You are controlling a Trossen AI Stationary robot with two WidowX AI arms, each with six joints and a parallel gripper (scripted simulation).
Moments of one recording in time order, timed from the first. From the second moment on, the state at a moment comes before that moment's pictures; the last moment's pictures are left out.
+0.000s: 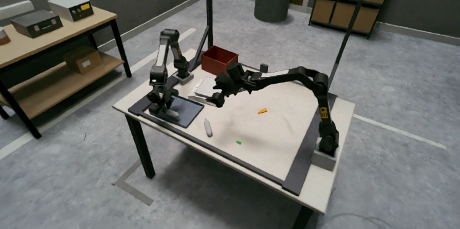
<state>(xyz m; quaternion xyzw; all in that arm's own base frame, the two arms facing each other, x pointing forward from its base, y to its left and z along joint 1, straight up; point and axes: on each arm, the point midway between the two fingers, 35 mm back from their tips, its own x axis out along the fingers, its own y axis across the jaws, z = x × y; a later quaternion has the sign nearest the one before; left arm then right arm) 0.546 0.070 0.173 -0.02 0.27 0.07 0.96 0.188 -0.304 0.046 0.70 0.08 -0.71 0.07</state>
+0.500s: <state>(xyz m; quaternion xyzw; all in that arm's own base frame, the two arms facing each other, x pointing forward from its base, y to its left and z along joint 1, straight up) 0.546 0.070 0.173 -0.02 0.27 0.07 0.96 0.187 -0.303 0.023 0.70 0.08 -0.71 0.07</state>
